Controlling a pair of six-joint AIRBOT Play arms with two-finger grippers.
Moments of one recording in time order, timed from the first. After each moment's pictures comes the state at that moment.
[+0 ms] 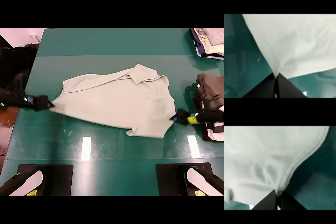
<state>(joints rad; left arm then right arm) 0.24 -1.05 0.96 0.98 -1.24 -1.26 -0.36 -1.02 0.67 -0.94 1.18 1.28</state>
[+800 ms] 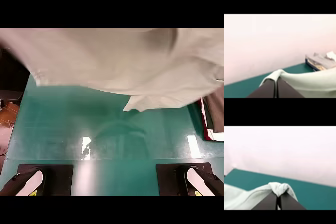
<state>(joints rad) 0.24 -0.93 2.18 0.78 -1.19 -1.35 -0.36 -0.89 2.04 -0.87 1.25 1.36</state>
